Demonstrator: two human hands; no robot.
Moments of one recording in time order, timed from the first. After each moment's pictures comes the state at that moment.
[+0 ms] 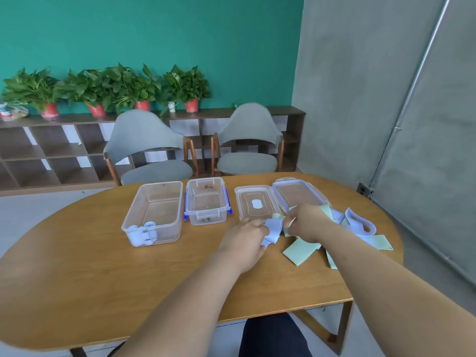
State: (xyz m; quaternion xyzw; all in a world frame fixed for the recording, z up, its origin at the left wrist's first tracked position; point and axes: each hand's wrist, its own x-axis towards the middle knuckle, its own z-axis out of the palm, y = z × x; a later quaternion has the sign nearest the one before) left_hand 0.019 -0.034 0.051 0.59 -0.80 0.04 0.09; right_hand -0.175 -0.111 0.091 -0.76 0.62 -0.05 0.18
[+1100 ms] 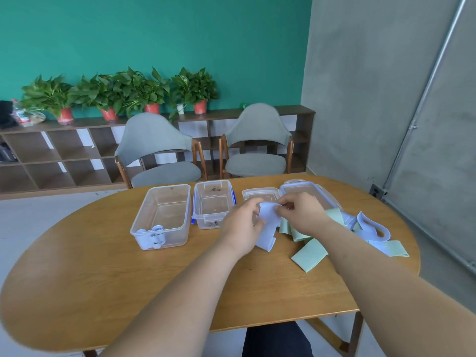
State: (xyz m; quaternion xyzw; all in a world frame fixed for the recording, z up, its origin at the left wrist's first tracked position) left_hand 0.038 -0.054 0.070 0.65 -0.66 -0.12 0.35; right_hand -0.149 -0.135 0.089 -0.78 0.53 -0.25 0.21
